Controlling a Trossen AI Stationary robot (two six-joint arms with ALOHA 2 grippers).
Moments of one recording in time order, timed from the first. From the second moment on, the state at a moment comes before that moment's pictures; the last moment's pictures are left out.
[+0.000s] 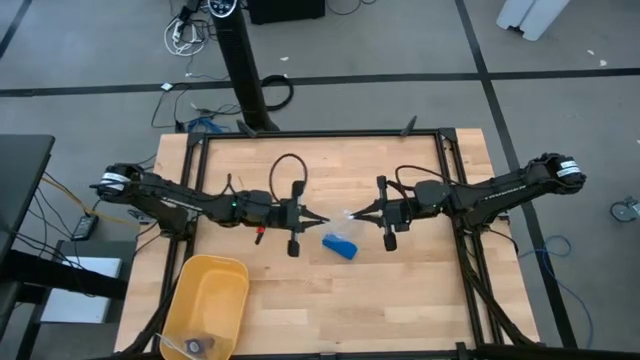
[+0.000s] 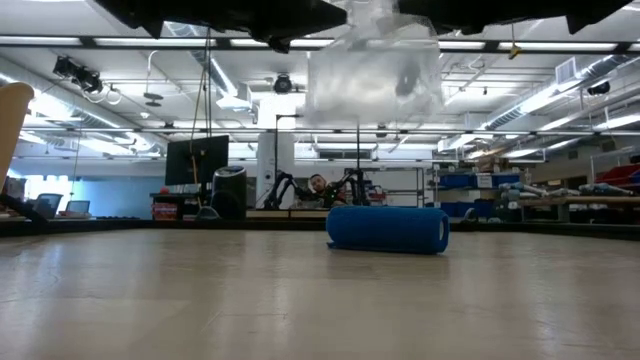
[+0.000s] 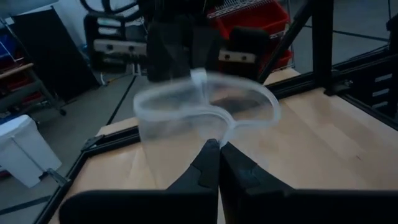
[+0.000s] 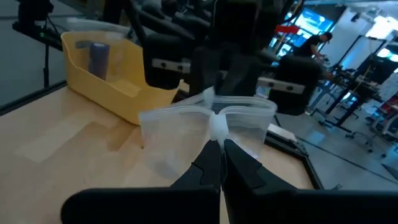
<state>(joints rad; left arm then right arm) -0.11 1.43 0.79 0.54 -0.10 0.28 0.15 1.10 0.61 0.38 0.08 -0.41</state>
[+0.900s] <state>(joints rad) -0.09 1.49 0.86 0.56 -0.09 0.25 0.12 1.27 0.72 0.36 0.07 -0.42</state>
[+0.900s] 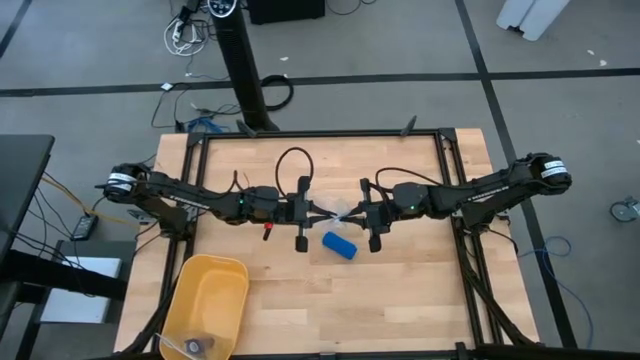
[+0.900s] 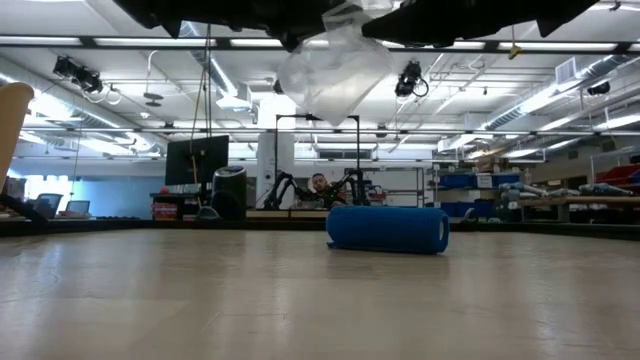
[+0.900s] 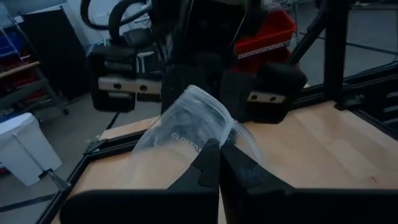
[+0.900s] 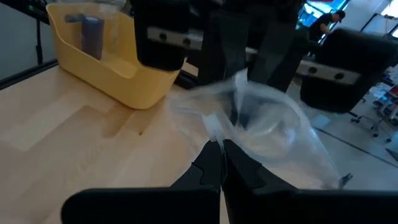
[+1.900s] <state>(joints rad) -0.09 1.55 0.86 0.55 -0.18 0.21 0.12 1.27 0.72 0.26 0.13 -0.36</state>
